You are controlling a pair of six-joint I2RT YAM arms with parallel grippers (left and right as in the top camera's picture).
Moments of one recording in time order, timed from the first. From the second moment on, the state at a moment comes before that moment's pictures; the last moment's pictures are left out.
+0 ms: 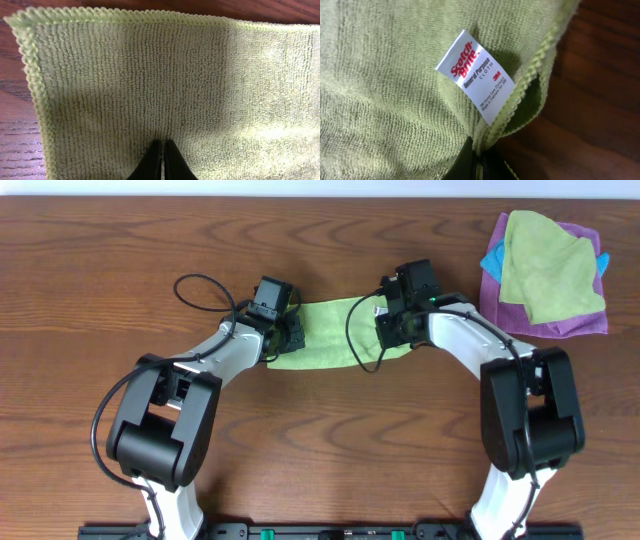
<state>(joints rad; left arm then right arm) -0.37 1.96 1.13 -0.30 0.12 -0.54 0.27 1.99 1.26 -0.48 -0.13 0.00</state>
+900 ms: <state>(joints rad) -0.38 1.95 1.16 -0.29 0.16 -0.54 0.48 1.87 1.26 -0.50 -0.12 0.01</state>
